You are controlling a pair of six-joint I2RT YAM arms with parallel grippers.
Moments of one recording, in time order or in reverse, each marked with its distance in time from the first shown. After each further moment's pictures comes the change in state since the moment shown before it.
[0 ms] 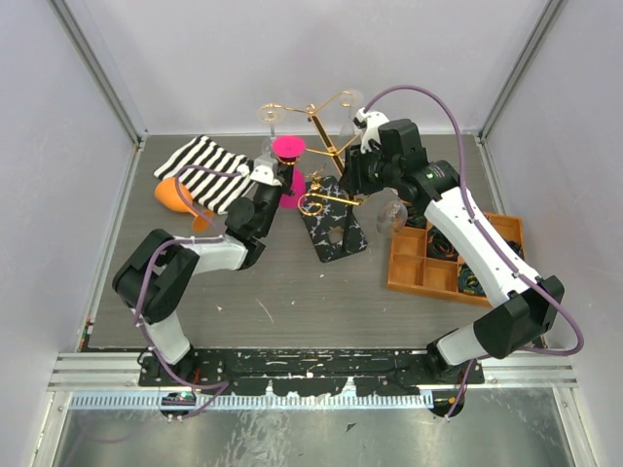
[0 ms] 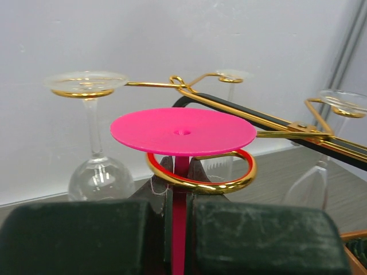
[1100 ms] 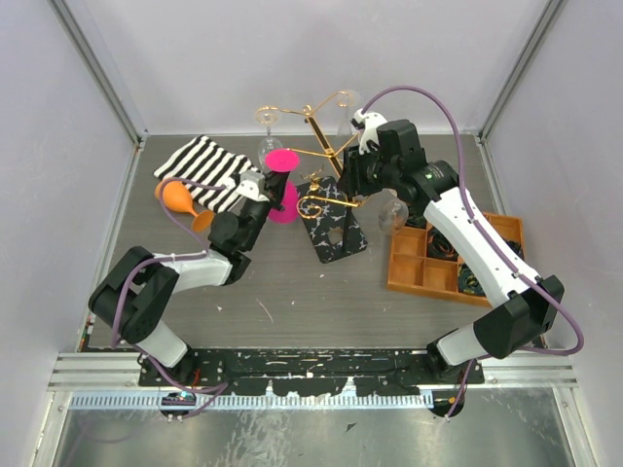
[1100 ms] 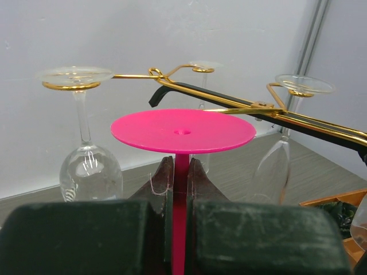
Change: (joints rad) left arm 0.008 -0.164 -0.179 0.002 0.076 -0.024; right arm 0.006 0.001 0.002 -0.006 -0.003 0.000
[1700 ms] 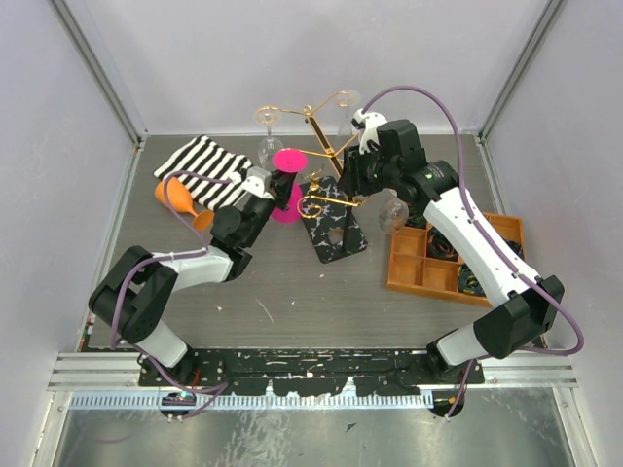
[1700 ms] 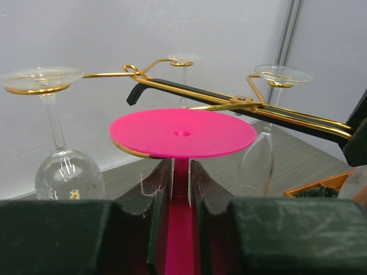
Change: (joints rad) left arm 0.005 0.001 0.040 -0.070 0.100 -0.015; right arm 0.000 0.000 0.000 0.000 0.004 0.001
